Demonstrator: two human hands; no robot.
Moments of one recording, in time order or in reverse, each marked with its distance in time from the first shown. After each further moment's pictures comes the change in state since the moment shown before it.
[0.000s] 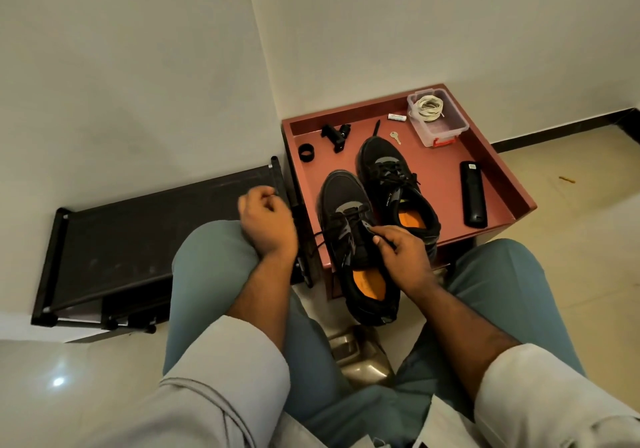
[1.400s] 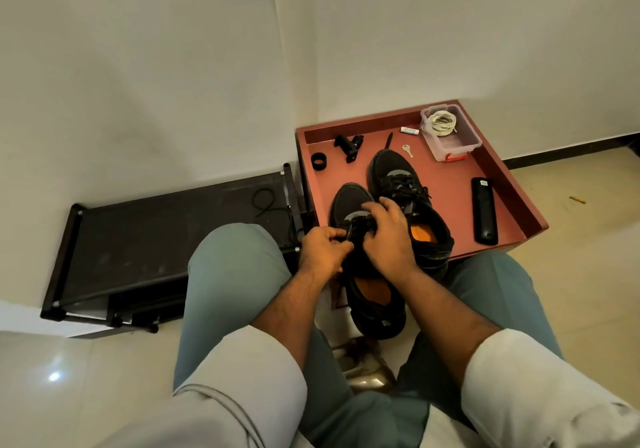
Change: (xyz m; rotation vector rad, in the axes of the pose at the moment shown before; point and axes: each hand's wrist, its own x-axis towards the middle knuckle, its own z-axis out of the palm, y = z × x) left_hand -0.042 -0.003 0.017 0.047 -0.817 -0.335; right_hand 0.040 -0.047 0.026 -0.242 0.006 -0.006
